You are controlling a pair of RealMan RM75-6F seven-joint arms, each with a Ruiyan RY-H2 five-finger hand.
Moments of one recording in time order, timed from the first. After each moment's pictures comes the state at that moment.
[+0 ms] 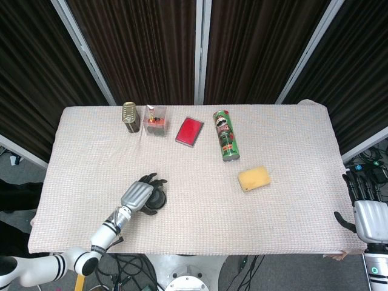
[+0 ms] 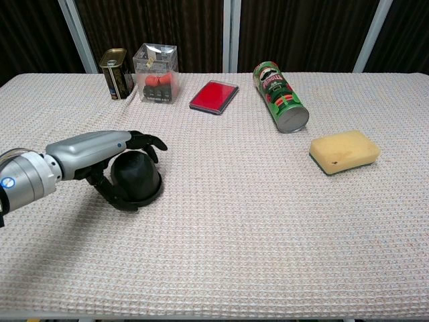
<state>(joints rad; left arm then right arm) -0.61 -1.70 -0.09 -1.34 1.33 0.91 0.10 0.07 -1.15 0.07 -1.50 -1.48 1.49 -0.04</state>
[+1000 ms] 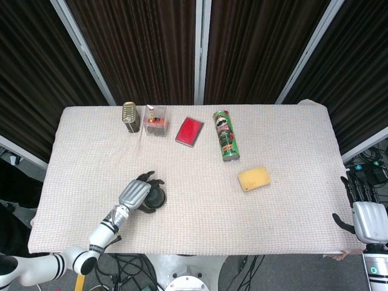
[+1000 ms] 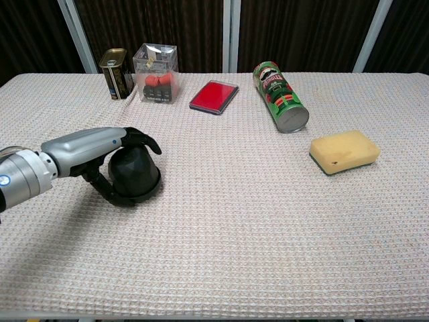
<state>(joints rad) -0.61 -1.70 -0.08 -1.31 1.33 0.94 0.05 0.07 -1.17 0.06 -1.46 -1.47 1.45 0.01</state>
